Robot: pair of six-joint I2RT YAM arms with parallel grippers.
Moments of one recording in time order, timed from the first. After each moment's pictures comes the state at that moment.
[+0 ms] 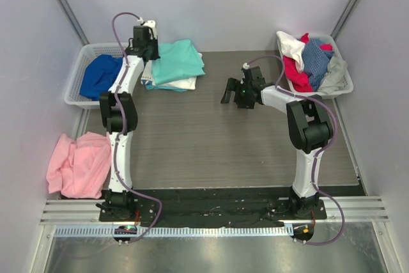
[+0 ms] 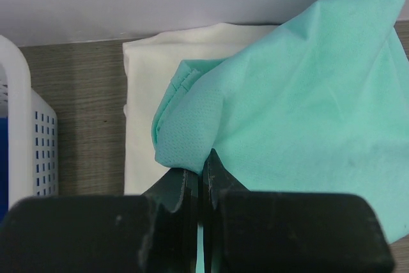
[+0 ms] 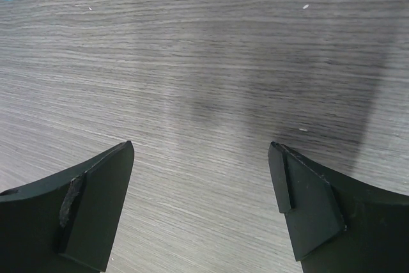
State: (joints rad) left arm -0.10 2.46 2.35 -0.45 0.00 -0.04; right arm 0.33 2.02 1.36 -0.20 -0.22 0.49
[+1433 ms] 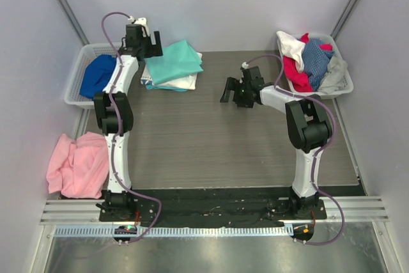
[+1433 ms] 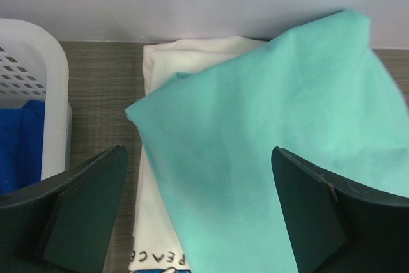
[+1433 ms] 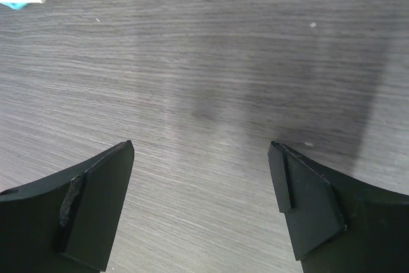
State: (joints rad) left arm -0.06 2.43 2.30 -0.39 0.03 -0.12; right arm 0.33 2.03 1.37 -0.17 -0.21 0.49
